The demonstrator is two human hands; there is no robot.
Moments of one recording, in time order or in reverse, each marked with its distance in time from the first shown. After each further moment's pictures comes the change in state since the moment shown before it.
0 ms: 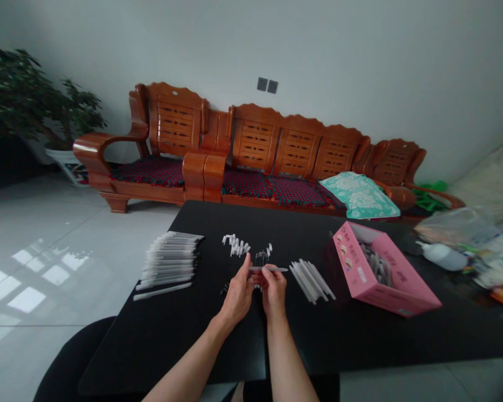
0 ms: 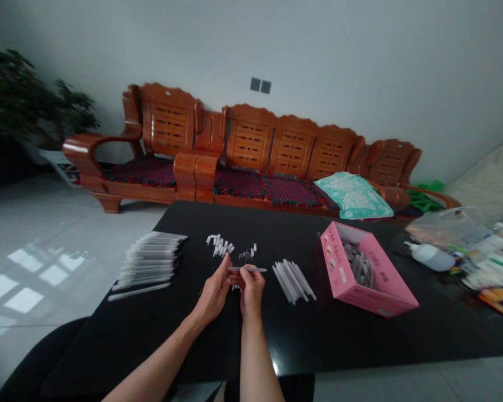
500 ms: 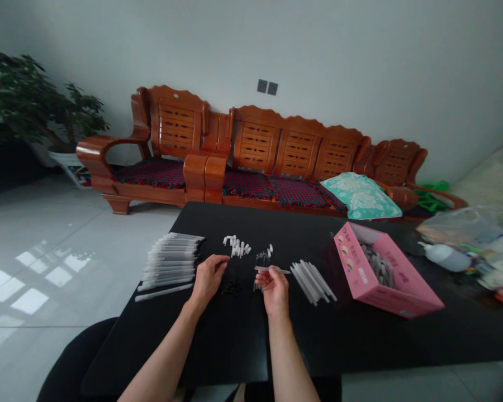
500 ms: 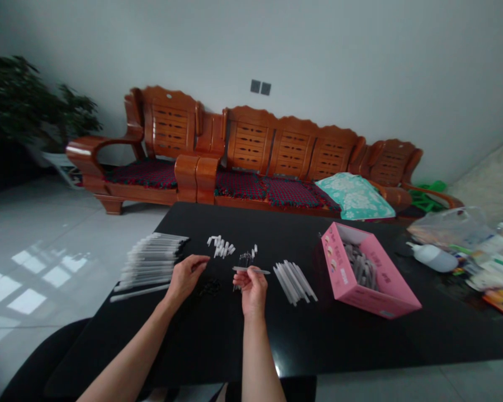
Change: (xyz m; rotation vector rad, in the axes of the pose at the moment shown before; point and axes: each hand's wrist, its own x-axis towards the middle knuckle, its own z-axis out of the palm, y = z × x) left_hand 0.029 -0.012 -0.080 0.347 0.102 -0.055; right_hand 0.006 0.000 -0.011 0.140 -0.005 0.032
